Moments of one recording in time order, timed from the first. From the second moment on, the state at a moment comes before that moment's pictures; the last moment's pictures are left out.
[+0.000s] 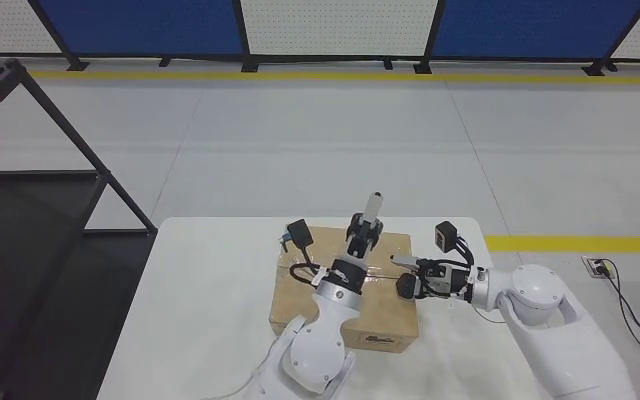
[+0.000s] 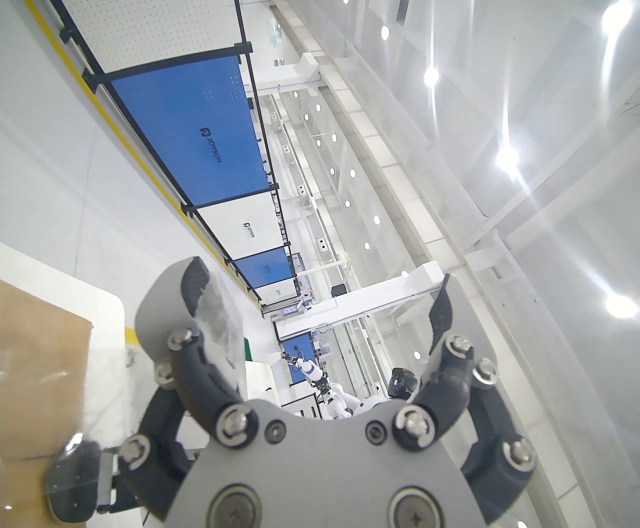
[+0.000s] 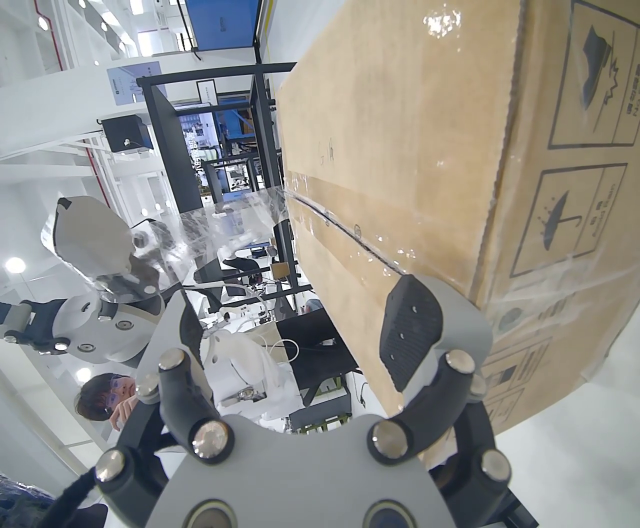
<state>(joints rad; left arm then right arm) 0.89 -1.65 -0.98 -1.55 0.10 -0.06 0.20 -0.71 -1.03 1.16 -1.27 0.40 0.11 1.06</state>
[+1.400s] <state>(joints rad) 1.31 -1.61 -1.27 -2.01 0.08 -0.24 -0.05 -0.67 -1.03 1.14 -1.25 0.40 0.12 1.06</state>
